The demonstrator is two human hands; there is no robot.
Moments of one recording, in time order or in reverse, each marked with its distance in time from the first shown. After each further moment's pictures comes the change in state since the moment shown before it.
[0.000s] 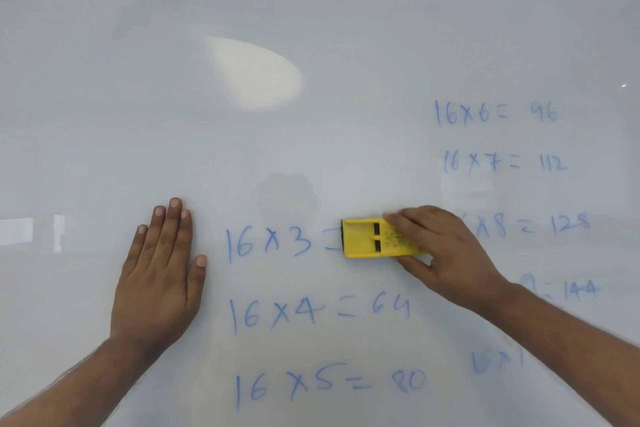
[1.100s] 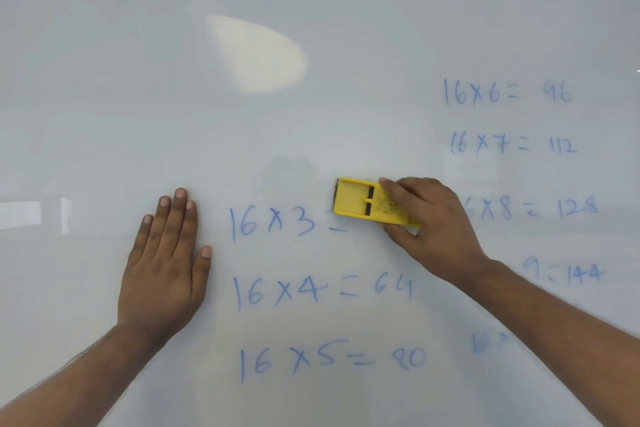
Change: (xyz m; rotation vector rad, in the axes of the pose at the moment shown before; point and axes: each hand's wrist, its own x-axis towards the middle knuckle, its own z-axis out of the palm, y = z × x) left_hand -0.014 0.003 -0.001 -0.017 -0.019 0.000; right_hand 0.021 -0.014 0.013 0.017 0.133 0.091
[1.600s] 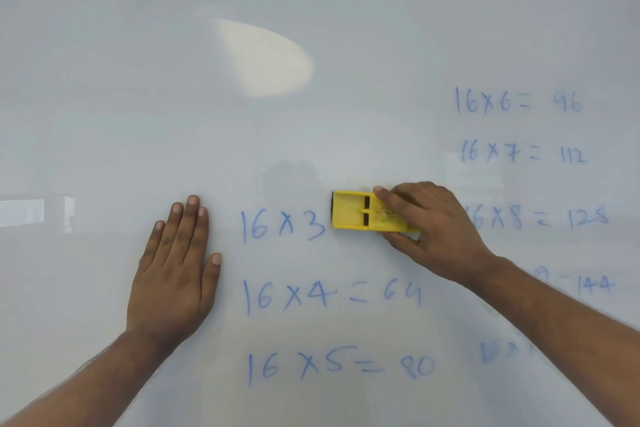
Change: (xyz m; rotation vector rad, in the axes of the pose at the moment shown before) left_hand -0.007 -0.002 0.002 0.010 0.010 0.014; right_hand 0.013 -0.003 0.001 -0.067 -0.041 -0.167
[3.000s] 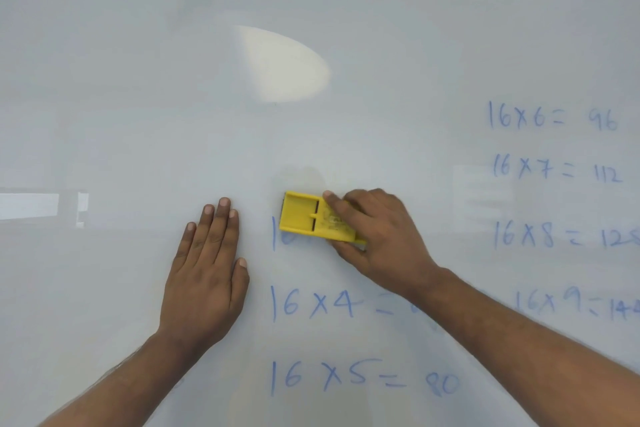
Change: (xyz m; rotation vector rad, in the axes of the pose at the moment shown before) left_hand 0.000 0.003 -0.003 -0.045 0.047 0.000; right_hand 0.060 -0.080 0.042 0.053 0.040 -0.036
